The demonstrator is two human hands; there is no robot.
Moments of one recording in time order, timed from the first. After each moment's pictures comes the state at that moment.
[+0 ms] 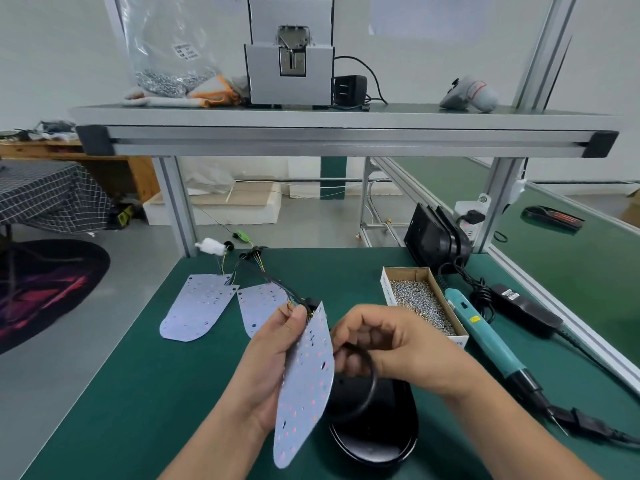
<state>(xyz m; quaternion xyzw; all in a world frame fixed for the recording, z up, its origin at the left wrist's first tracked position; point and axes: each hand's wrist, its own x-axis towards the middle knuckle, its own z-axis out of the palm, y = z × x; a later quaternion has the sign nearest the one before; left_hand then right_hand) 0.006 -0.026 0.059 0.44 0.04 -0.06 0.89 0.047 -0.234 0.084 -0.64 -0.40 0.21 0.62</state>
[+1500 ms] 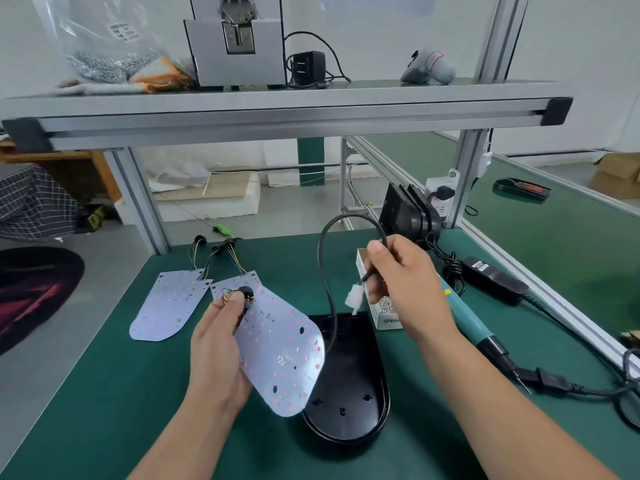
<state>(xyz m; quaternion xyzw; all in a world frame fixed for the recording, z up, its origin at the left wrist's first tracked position) 0.018 -0.011 0.039 0.50 0.14 0.13 0.85 0.080 -0.252 0.083 -0.73 -0.08 -0.12 0.66</state>
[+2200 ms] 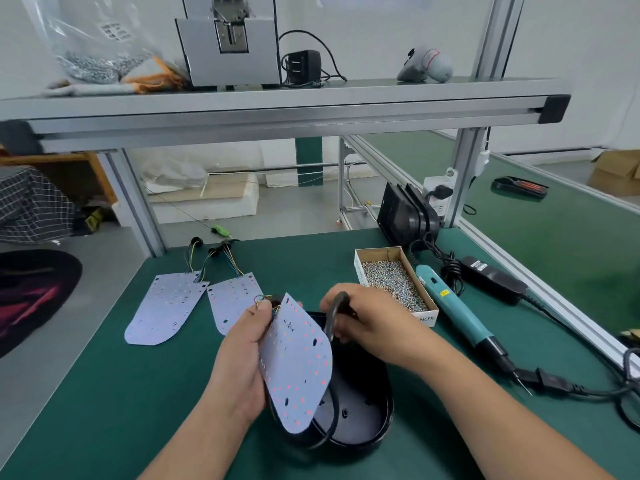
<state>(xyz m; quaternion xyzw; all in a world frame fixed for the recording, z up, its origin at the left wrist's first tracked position) 0.027 -0.032 0.026 0.46 0.14 -0.03 0.88 0.072 -0.246 0.059 -0.87 -0.31 -0.01 0.38</state>
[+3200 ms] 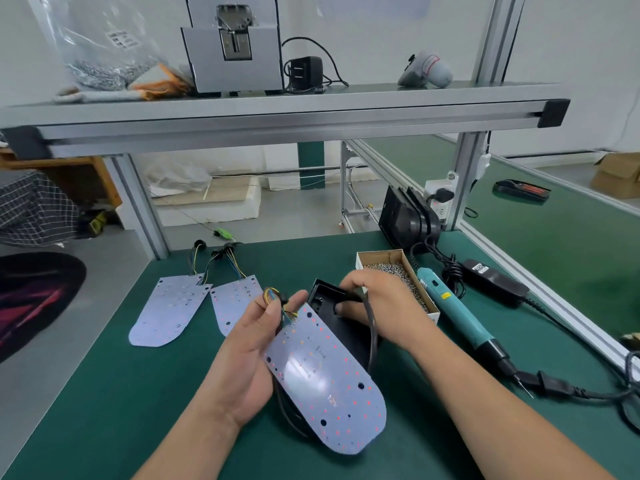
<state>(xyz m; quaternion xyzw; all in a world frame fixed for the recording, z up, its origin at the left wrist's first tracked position) 0.016 -0.024 0.040 0.42 -0.03 -0.08 0.90 0.089 -0.247 0.065 -0.89 -0.17 -0.04 0.43</state>
